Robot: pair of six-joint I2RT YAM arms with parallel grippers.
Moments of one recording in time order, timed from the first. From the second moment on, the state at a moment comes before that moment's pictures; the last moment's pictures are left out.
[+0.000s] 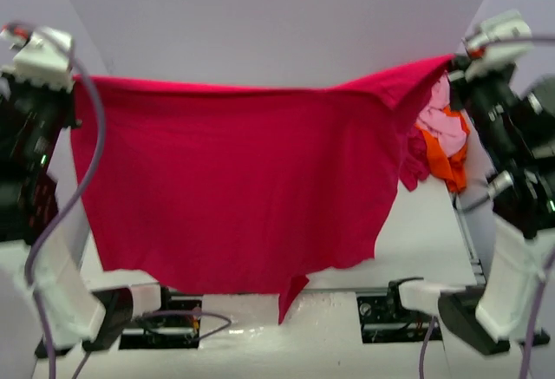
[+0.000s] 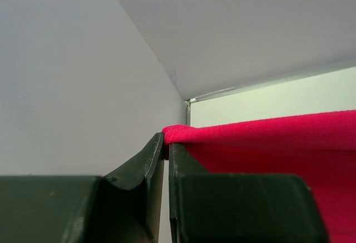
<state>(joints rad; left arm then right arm) 0.13 1.28 2.34 -1.11 0.06 0.41 0.15 1.22 2.16 -0.82 -0.02 -0.40</state>
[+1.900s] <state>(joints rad) 0.14 2.12 1.86 -0.52 -0.11 0.57 0.35 1.95 1.69 -0.50 0.26 -0.72</state>
